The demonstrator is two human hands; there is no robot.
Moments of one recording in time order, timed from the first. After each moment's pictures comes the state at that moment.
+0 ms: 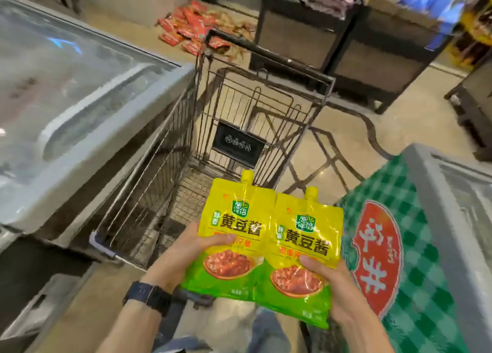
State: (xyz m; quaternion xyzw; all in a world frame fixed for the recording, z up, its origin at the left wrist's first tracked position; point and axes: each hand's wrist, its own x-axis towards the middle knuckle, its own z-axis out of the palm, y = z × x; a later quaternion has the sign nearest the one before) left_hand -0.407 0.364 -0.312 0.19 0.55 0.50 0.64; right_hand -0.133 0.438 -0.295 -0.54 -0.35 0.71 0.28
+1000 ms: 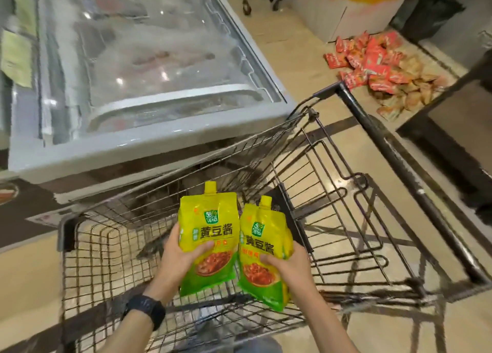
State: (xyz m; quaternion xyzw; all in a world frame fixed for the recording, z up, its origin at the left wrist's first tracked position) left_hand -0.438 0.583 -0.388 -0.12 0.69 0.66 0.25; right_hand -0.362 0.812 -0.373 -0.39 -0.70 0.60 -0.08
